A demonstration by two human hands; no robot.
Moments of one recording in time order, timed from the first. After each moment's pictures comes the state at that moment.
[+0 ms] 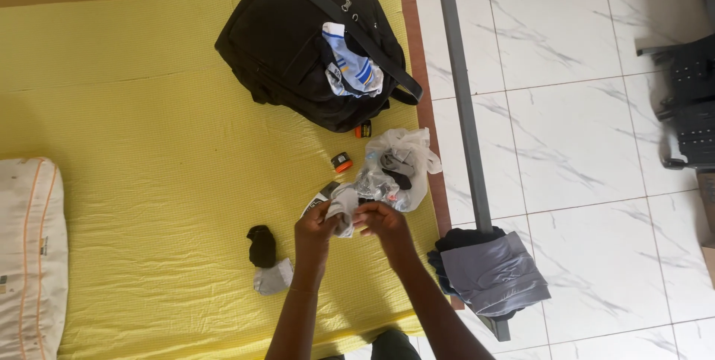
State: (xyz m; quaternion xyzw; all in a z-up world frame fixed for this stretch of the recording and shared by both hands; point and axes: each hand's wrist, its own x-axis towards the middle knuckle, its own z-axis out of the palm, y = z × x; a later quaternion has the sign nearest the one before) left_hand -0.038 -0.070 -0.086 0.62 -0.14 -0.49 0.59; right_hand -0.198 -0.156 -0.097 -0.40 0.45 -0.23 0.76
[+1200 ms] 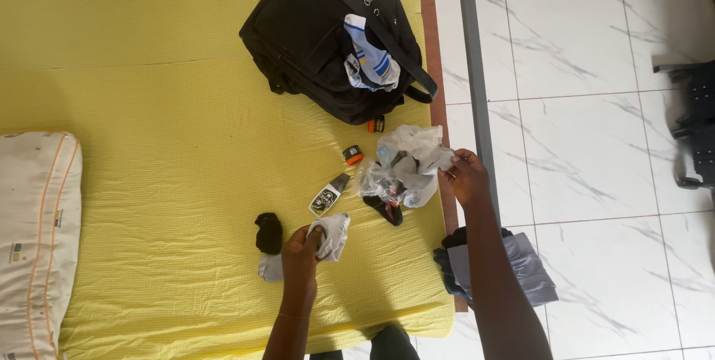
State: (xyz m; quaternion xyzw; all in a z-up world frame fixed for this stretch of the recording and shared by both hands) left_hand -0.042 0.012 -0.098 0.59 0.05 -0.48 0.65; right_hand -0.307 -0.303 -0.182 -0.26 0.47 -0.37 0.76
